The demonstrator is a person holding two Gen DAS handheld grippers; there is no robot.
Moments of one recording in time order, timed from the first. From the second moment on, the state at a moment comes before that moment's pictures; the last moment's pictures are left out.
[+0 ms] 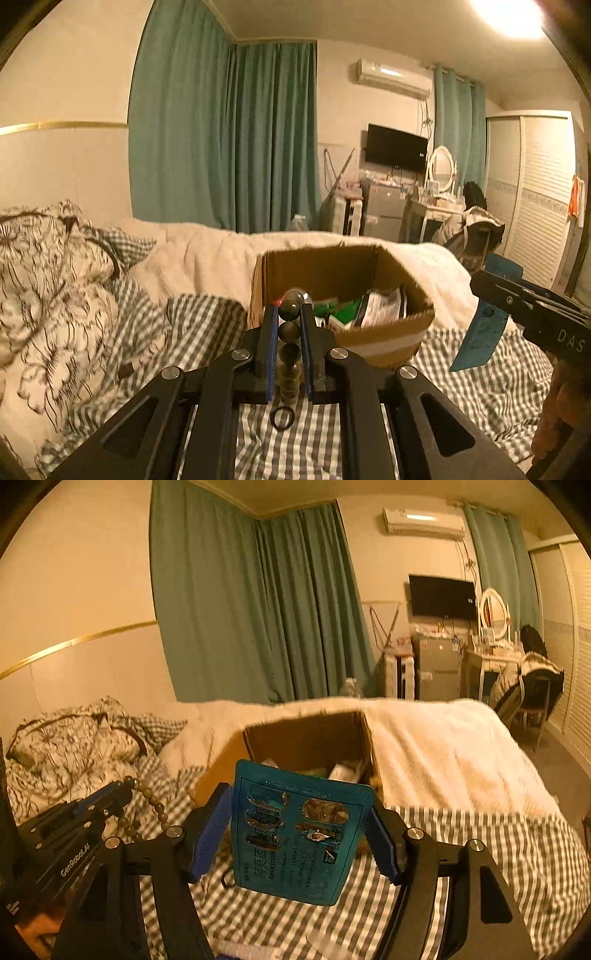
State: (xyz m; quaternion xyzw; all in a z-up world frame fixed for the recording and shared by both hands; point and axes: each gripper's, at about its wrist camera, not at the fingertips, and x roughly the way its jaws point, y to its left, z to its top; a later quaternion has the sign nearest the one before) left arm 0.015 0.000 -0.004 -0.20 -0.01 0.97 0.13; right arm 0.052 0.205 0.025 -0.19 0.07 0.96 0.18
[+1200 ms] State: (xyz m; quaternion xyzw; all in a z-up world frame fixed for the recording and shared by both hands) left arm -0.088 0.021 0.039 -0.17 0.00 0.98 0.12; right arm -0.019 0.270 0.093 -0.13 0.04 0.97 0.19
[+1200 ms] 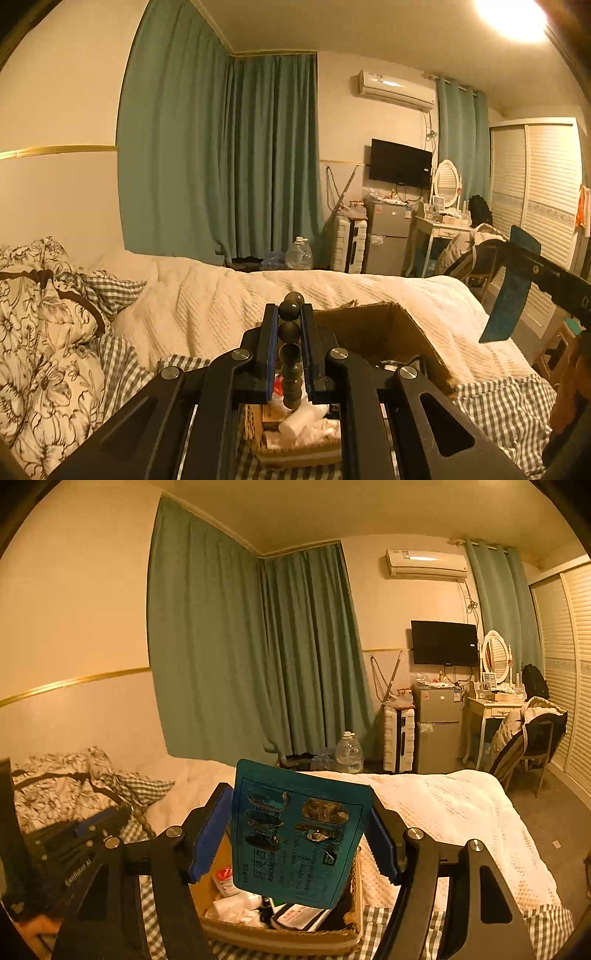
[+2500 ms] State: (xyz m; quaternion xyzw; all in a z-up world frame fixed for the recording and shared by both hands) left arm -0.209 0.076 -0.066 -0.30 0.03 0.95 0.11; right arm -0.148 0.327 -0.031 -0.31 0.02 0.93 0.18
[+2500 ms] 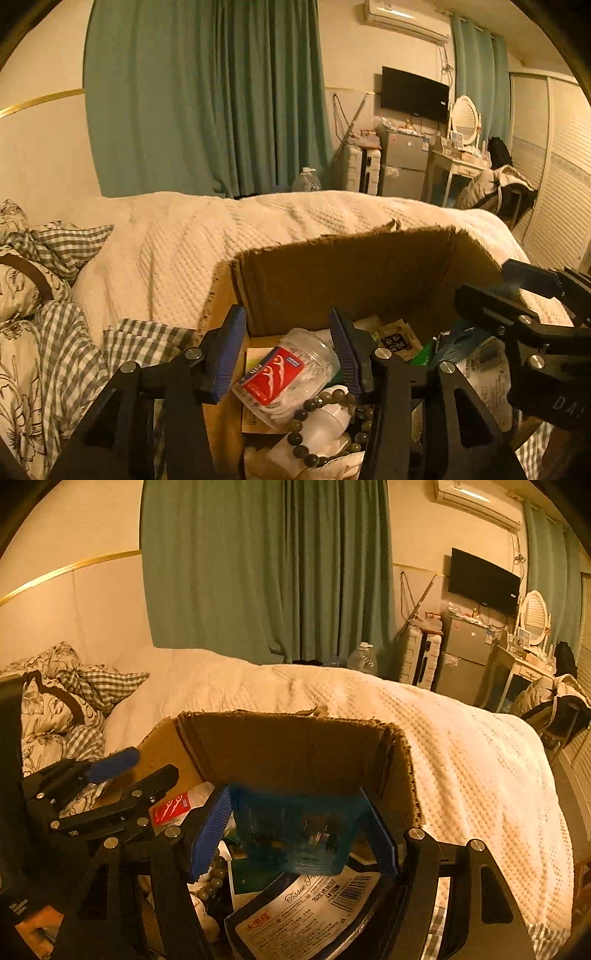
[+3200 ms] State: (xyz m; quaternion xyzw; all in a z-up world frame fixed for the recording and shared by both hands) left arm -0.131 0.033 0.017 -0.21 0.01 0.98 0.07; right arm -0.075 0.298 0.032 -0.20 0.04 0.95 0.23
